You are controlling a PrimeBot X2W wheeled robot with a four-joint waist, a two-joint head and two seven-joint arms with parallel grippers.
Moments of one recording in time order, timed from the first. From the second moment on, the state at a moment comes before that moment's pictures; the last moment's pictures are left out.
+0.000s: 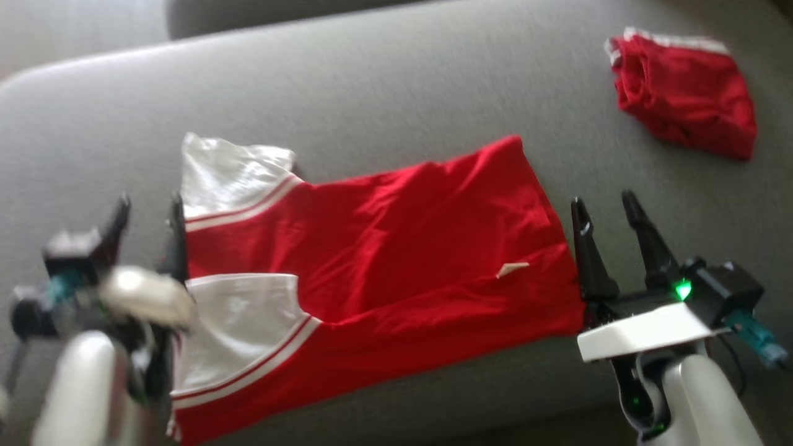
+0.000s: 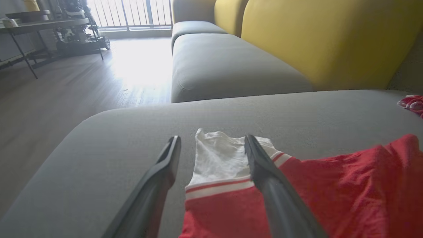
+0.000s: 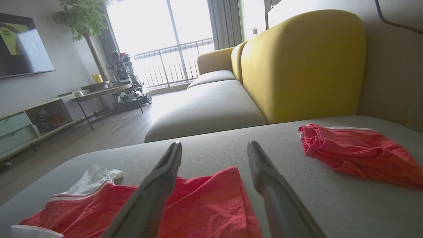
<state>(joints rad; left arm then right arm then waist) -0.17 0.16 -0.05 0.26 -0.19 -0.02 -0.13 -0.09 -0.05 0.08 0.07 0.26 0.13 -0.24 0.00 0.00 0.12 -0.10</state>
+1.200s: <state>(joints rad) -0.86 0.44 -0.14 0.87 -0.24 -0.12 0.28 -0.24 -0.05 0.16 0.01 0.37 0.13 -0.25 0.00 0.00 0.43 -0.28</state>
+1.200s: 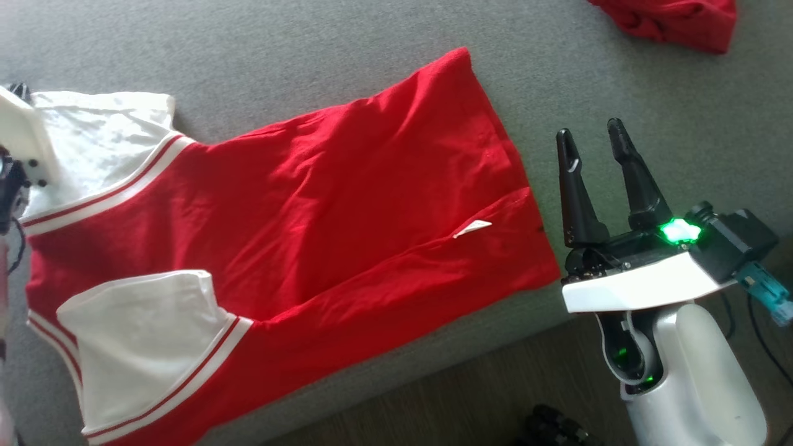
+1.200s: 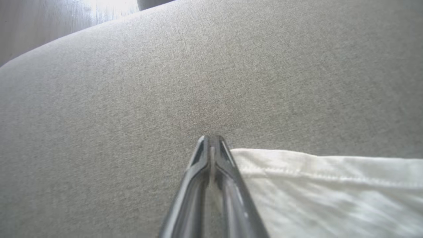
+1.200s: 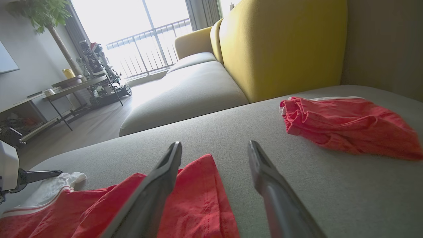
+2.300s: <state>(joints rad) -0.62 0.23 -0.32 0.55 -0.42 -0.12 -0.12 -0.68 -0.07 -0.16 0.72 0.10 0.13 0.07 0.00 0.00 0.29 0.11</state>
